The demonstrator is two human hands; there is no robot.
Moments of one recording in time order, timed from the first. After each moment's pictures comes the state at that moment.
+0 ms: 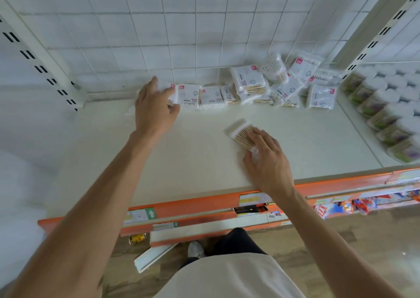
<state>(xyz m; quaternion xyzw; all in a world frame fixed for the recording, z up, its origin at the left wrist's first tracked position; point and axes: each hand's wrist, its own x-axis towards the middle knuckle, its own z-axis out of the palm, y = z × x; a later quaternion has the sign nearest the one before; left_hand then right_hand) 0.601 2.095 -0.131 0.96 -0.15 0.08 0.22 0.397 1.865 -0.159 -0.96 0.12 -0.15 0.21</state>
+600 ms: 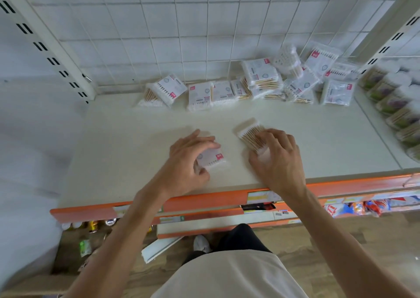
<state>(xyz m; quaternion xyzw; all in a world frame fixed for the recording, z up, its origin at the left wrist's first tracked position) 0.466 2.112 -0.145 0.86 -0.33 -0.09 0.37 0.394 1.868 -0.156 -0.96 0.10 -0.18 0.19</state>
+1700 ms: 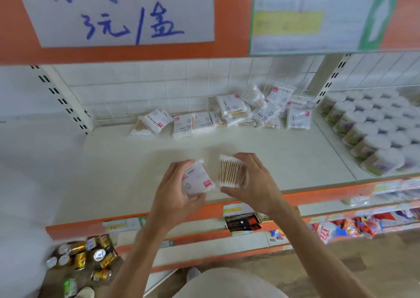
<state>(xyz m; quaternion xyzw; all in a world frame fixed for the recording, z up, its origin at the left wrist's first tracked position) 0.412 2.091 -0.125 0.86 -0.24 0.04 0.45 0.365 1.859 -0.110 -0.94 0.02 -0.07 0.35</state>
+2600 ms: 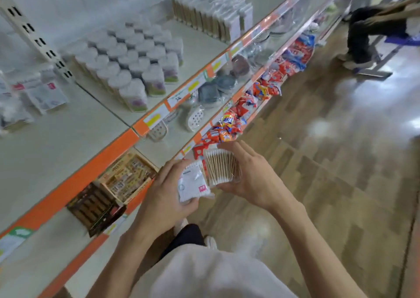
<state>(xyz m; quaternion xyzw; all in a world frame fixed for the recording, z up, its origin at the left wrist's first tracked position) 0.166 1.746 -0.135 0.73 -0.57 -0.18 0.32 -0.018 1.601 -0.089 -0.89 0.30 -0.14 0.32</state>
